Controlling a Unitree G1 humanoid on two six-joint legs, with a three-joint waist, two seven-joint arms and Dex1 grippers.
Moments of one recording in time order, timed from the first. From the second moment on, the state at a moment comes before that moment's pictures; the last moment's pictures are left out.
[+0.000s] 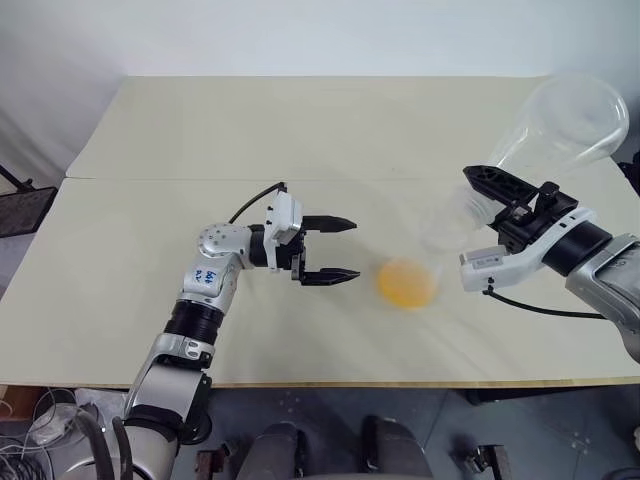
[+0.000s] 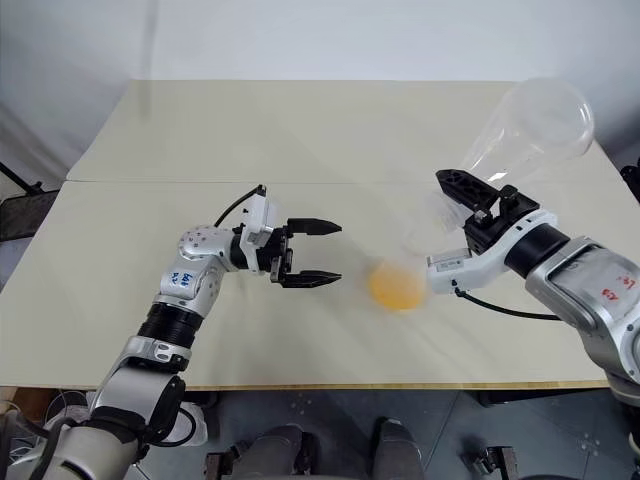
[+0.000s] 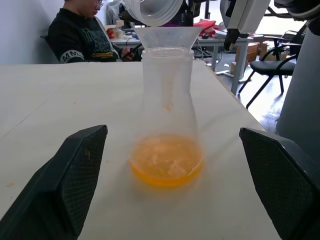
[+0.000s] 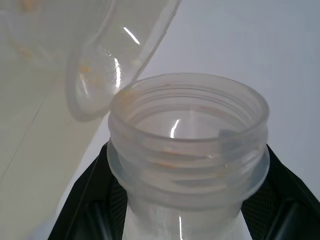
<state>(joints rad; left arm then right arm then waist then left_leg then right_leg) -0.77 0.28 -0.10 0.45 -0.34 0.00 -1.27 -0.25 -0.99 -0.17 -0.47 -0.81 -0.28 0.49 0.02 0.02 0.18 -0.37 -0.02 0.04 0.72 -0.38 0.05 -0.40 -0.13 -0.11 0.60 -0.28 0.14</state>
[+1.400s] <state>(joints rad) -0.70 0.36 -0.10 0.31 -0.33 0.12 -1.24 -0.34 -0.41 -0.70 -0.14 0.23 0.47 0.32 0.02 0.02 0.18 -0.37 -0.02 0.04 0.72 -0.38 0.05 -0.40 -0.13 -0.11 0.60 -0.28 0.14</state>
